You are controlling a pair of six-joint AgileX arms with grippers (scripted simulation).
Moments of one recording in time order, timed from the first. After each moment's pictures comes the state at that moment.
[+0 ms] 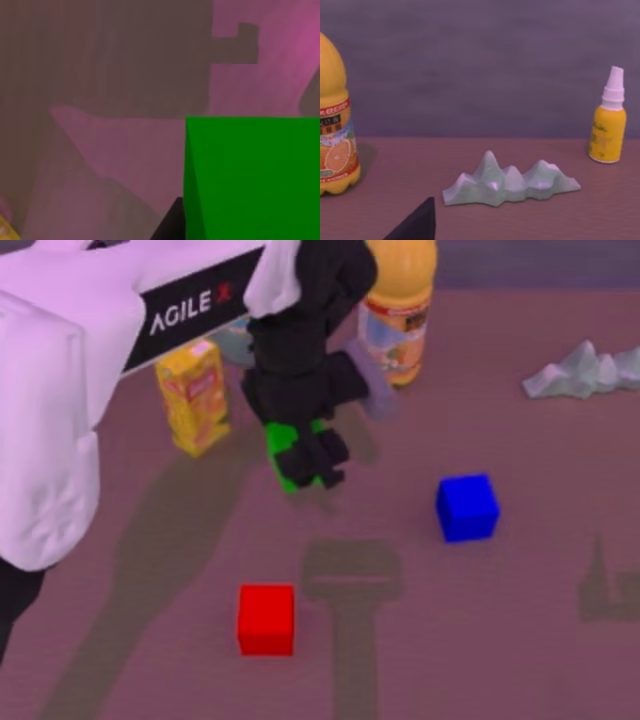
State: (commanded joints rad) left arm -0.59 2.33 2.01 -1.23 0.00 0.63; right arm 0.01 0.00 0.00 0.00 0.00 0.00
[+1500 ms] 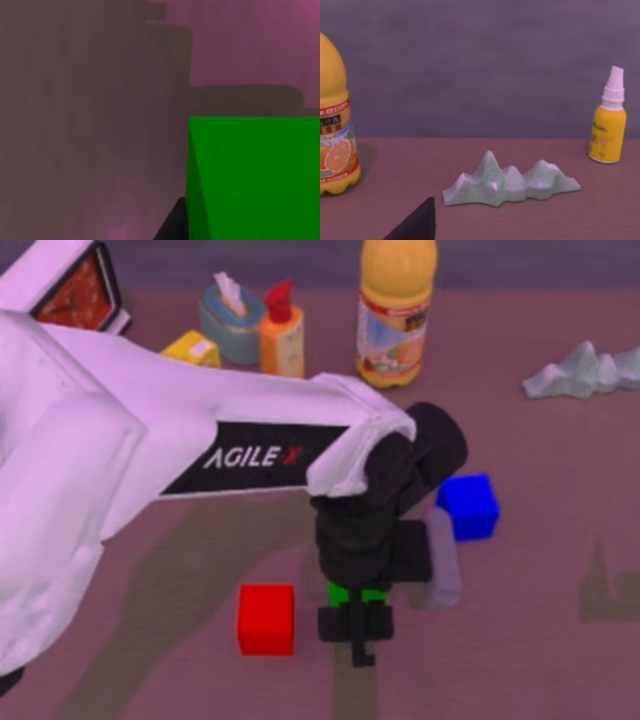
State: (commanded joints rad) left arm -0.86 2.15 1.47 -0.88 0.00 0.72; right arm 0.01 0.00 0.00 0.00 0.00 0.00
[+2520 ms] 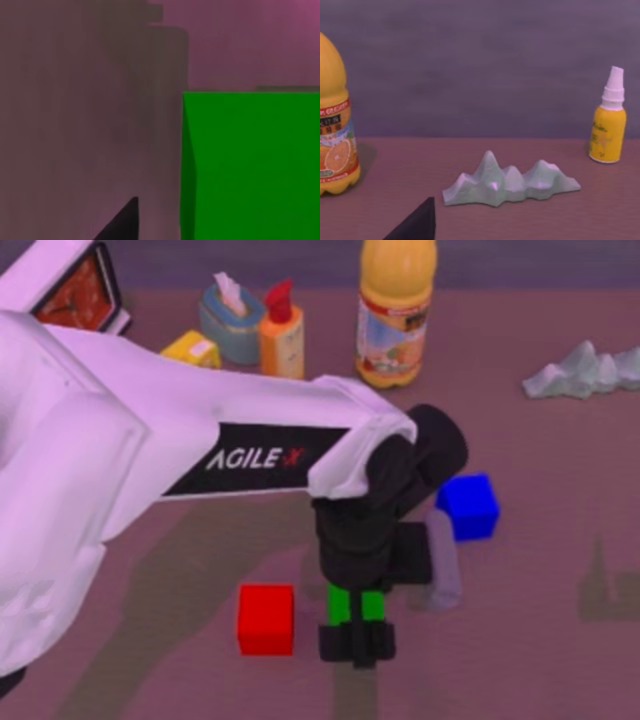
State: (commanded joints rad) left arm -0.86 2.15 1.47 -0.88 0.00 0.72; right arm 0.01 0.00 0.00 0.00 0.00 0.00
